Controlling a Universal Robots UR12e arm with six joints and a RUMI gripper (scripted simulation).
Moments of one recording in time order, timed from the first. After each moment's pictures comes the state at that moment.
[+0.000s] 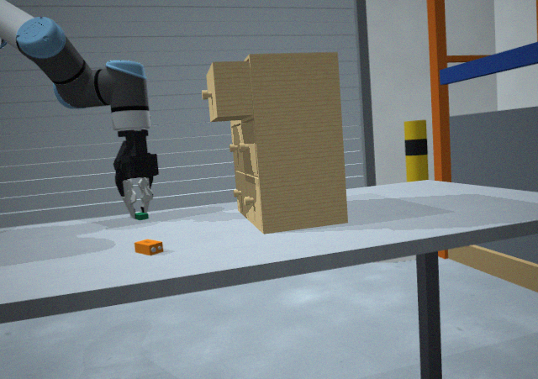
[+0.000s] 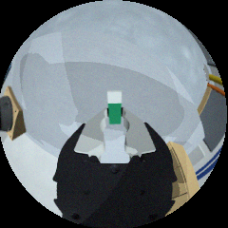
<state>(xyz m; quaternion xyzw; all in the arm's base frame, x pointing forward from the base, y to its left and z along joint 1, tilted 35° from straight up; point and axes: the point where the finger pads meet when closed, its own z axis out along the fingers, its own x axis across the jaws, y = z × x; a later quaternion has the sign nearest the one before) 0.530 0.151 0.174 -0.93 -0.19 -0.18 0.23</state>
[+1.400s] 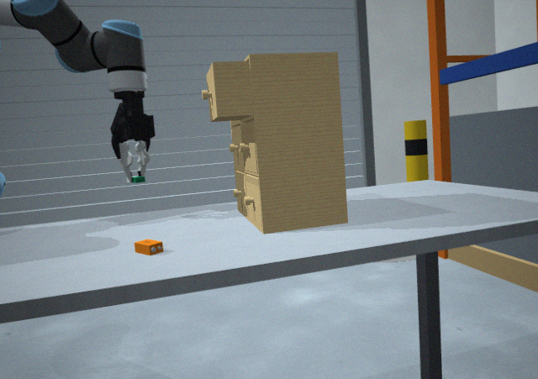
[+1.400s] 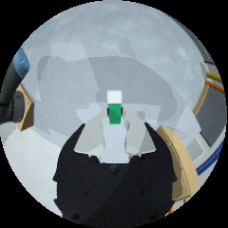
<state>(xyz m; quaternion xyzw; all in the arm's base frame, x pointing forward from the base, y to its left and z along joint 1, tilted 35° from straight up) 0.507 0.101 0.252 -0.94 -0.19 -0.18 0.24</state>
